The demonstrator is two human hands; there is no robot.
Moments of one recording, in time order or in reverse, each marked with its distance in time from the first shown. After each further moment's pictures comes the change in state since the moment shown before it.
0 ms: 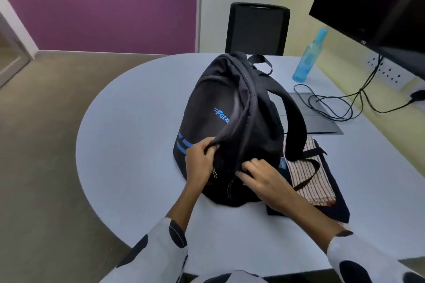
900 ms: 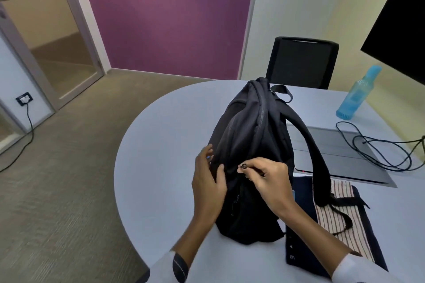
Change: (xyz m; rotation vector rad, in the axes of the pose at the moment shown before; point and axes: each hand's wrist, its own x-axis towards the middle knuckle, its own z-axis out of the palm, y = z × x) left_hand -0.027 0.022 -0.016 -0.021 0.363 0.120; right_hand 0.089 0.009 -0.031 0.898 0.312 0.508
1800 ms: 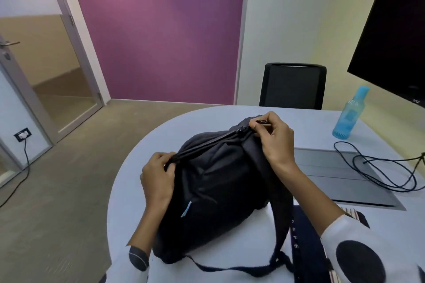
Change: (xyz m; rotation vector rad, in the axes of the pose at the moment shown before) left_hand 0.108 0.003 -0.060 0.341 0.173 -0.019; right_hand 0.129 -0.021 -0.040 0.135 0.301 0.251
